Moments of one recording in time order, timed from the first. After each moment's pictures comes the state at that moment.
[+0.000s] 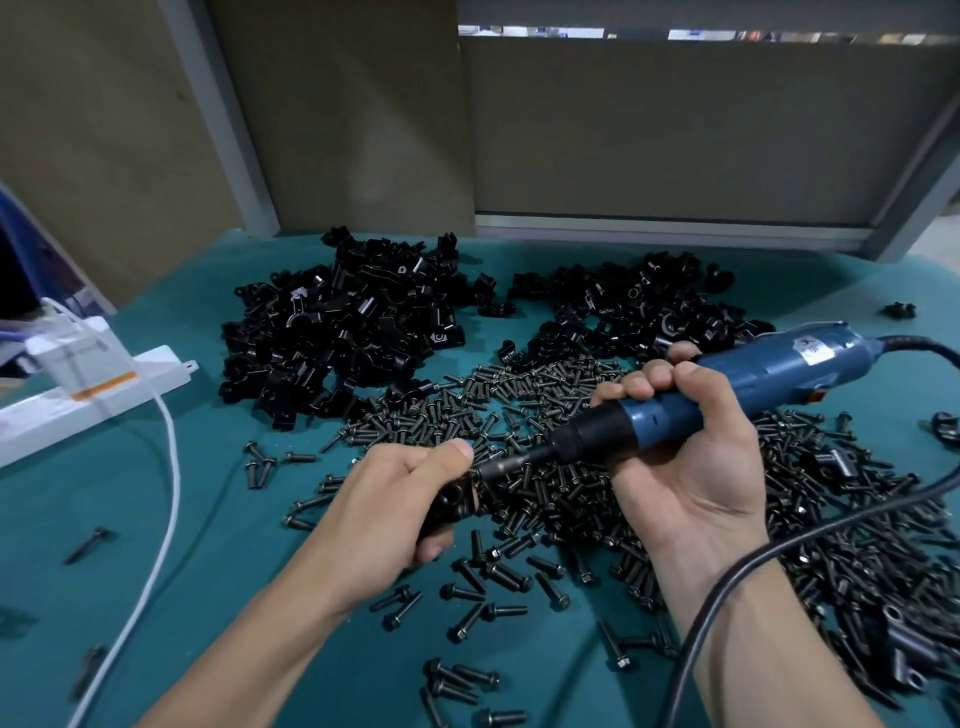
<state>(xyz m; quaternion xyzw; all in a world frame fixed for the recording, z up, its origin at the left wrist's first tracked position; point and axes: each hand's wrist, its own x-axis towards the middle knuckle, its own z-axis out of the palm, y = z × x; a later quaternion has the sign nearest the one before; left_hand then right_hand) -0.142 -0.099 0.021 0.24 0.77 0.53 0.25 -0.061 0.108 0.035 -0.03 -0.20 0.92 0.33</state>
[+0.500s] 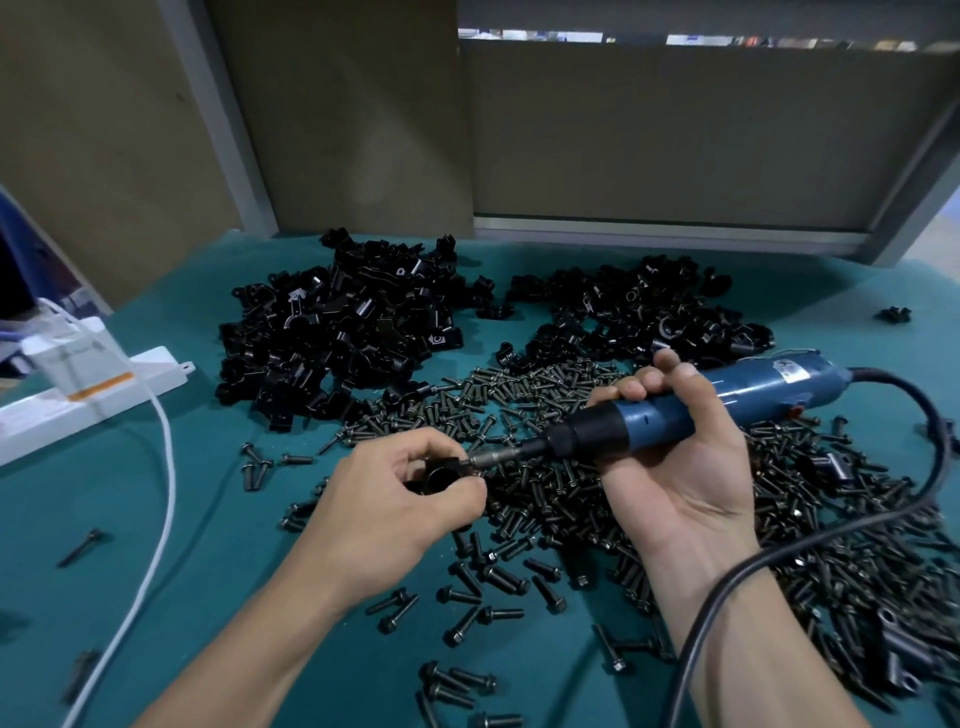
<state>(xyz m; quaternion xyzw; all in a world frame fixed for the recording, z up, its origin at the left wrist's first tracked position) -0.146 -0.095 0.018 0.28 0.80 0.51 0.15 -0.062 0.109 0.030 -0.08 -0.18 0.93 0.32</state>
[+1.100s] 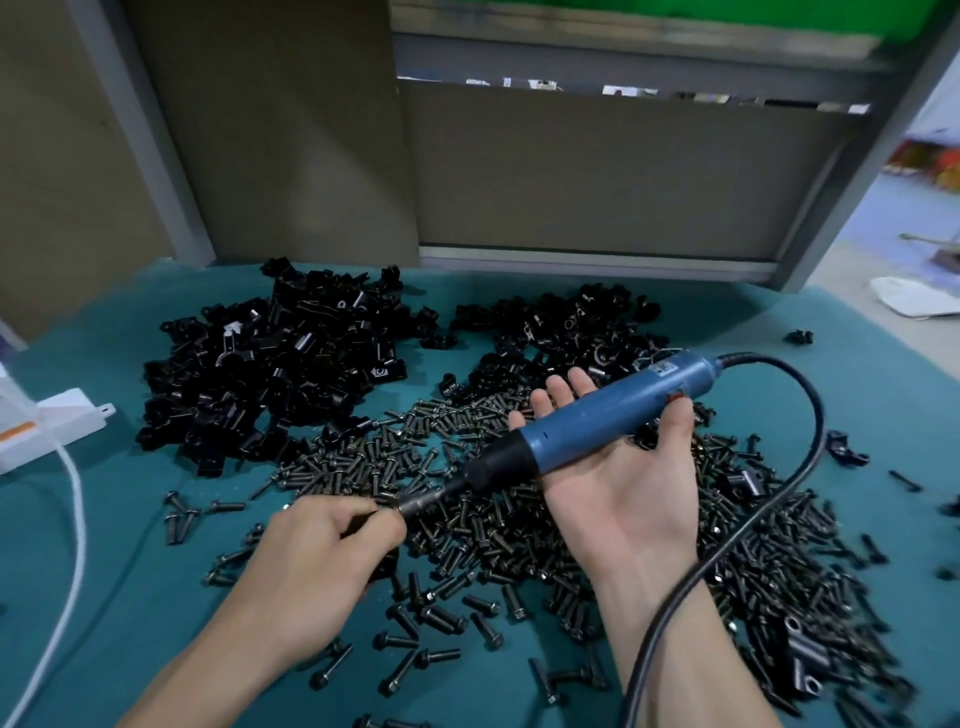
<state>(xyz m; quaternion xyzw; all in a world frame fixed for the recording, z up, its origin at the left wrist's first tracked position) -0.148 -0.093 0.017 0.25 0.84 0.44 0.19 -0.051 0.120 0.040 -0.15 -0.14 0.93 0.29</state>
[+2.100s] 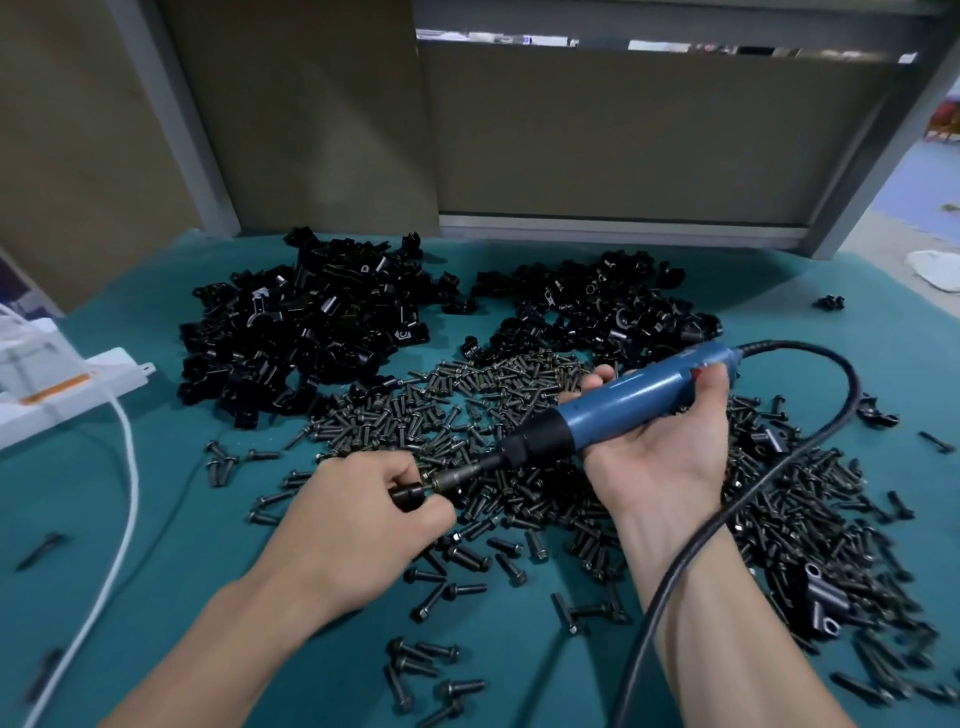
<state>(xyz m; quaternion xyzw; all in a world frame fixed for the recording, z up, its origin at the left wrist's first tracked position) -0.136 -0.097 0.015 0.31 0.86 0.38 0.12 -0.052 0.126 0.034 -0.21 -0.08 0.90 0.36</state>
